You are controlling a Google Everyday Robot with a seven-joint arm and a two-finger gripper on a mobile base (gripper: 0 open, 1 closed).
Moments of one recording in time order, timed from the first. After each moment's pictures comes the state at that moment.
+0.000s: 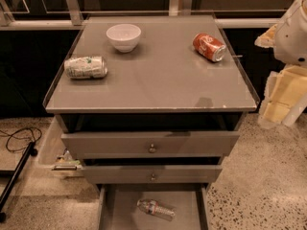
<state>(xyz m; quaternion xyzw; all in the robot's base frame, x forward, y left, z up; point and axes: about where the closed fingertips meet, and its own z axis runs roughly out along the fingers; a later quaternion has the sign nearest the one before) 0.438 -0.216 0.978 -0.60 0.78 -0.04 0.16</state>
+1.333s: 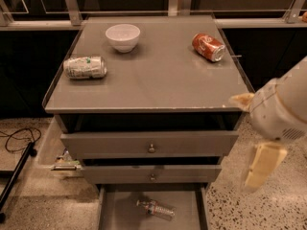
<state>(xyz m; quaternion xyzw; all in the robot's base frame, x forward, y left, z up) 0.382 -0.184 0.881 -0.65 0.74 0.04 0.17</state>
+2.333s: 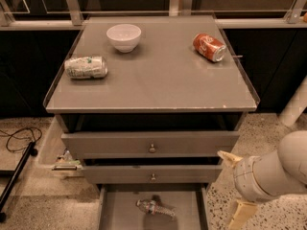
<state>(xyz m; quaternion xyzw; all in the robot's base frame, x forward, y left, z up) 0.365 -0.200 0.683 -0.65 0.73 0.06 0.21</state>
